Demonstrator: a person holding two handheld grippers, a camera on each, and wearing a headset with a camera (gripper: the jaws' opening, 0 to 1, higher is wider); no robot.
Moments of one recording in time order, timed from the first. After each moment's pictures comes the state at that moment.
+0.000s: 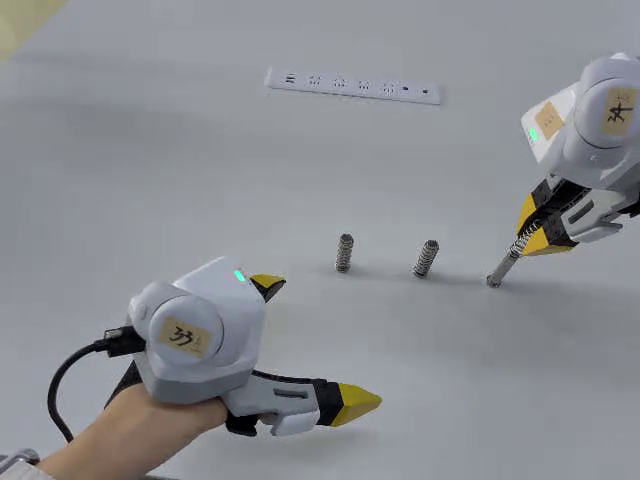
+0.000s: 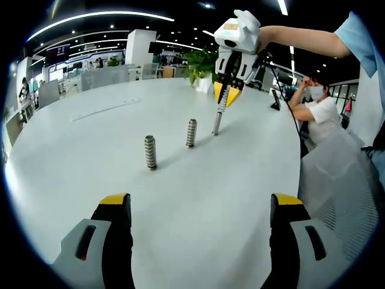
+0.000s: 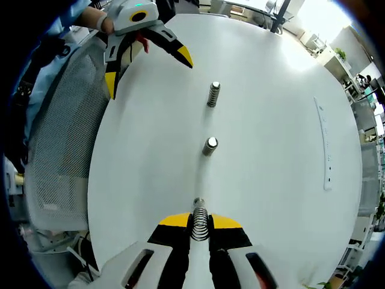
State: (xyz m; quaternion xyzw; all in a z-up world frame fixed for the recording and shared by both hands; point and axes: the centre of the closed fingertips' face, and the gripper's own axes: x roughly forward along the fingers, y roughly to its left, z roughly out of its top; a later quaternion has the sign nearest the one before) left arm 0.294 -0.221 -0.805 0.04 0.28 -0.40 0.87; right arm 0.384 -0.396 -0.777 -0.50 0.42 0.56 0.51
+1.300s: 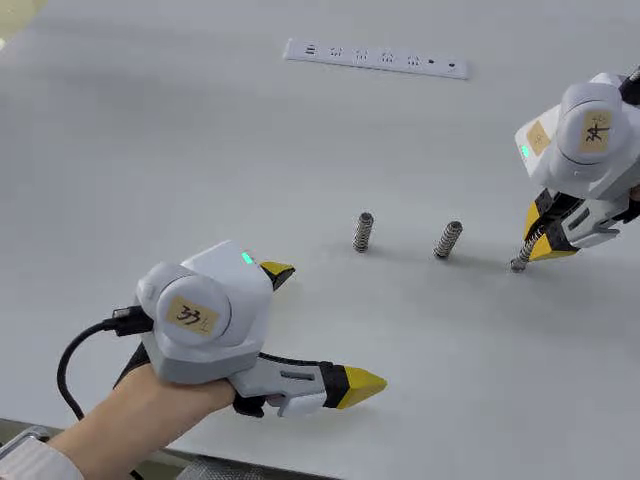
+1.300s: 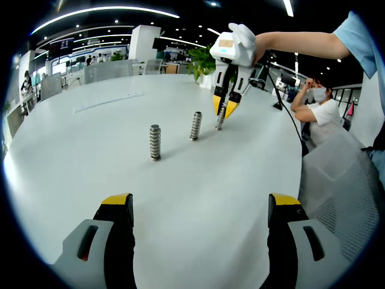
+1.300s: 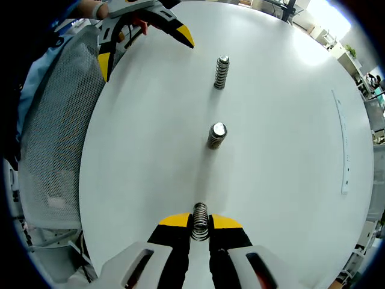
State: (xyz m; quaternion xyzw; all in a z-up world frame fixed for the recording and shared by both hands) left arm 0.292 -0.214 -0.814 0.02 0.29 -0.39 0.87; right arm 0.380 -0.391 -0.818 -0.51 0.44 0.57 0.48
